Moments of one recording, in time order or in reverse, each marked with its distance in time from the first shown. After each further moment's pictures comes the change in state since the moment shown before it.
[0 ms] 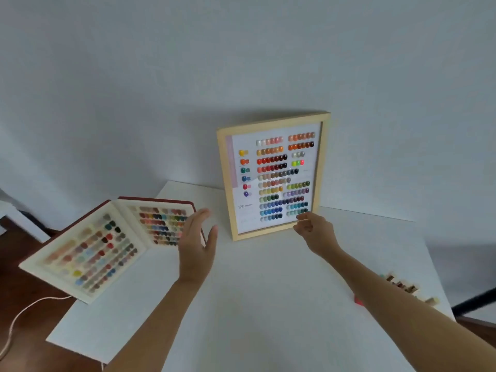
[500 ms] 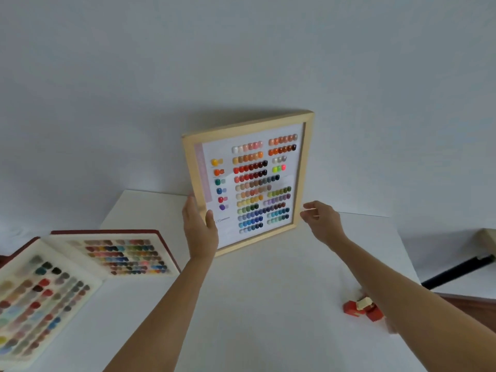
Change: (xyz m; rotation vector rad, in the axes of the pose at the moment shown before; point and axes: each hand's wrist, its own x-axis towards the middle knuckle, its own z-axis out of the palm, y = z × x) left_hand 0.080 -0.034 0.119 -0.119 -0.082 -0.325; right_hand 0.071 0.018 -0.034 -0.019 0.153 0.185
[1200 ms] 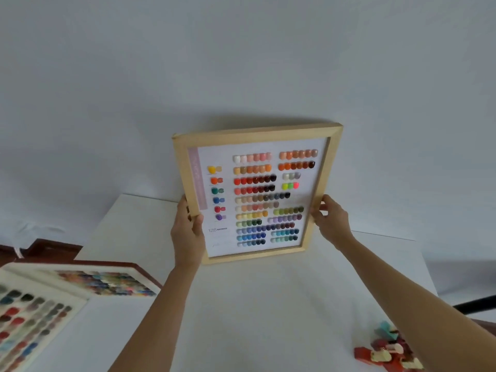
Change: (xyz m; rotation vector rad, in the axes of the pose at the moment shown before) left_hand 0.049 -0.023 0.022 -0.037 -0.005 0.008; right_hand 0.102 0.013 0.013 0.067 -0.005 -0.032
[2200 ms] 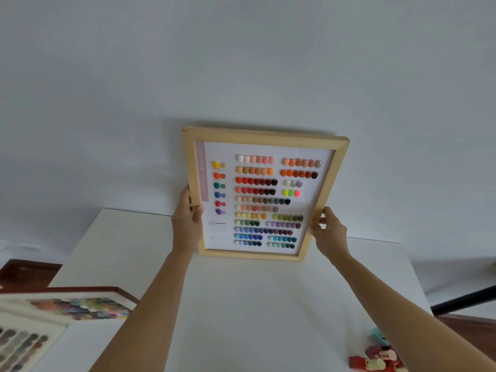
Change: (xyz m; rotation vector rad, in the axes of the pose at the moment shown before) left_hand 0.054 0.003 0.037 -0.050 -0.146 0.023; right_hand -0.004 0.014 -0.005 0.037 0.127 0.078
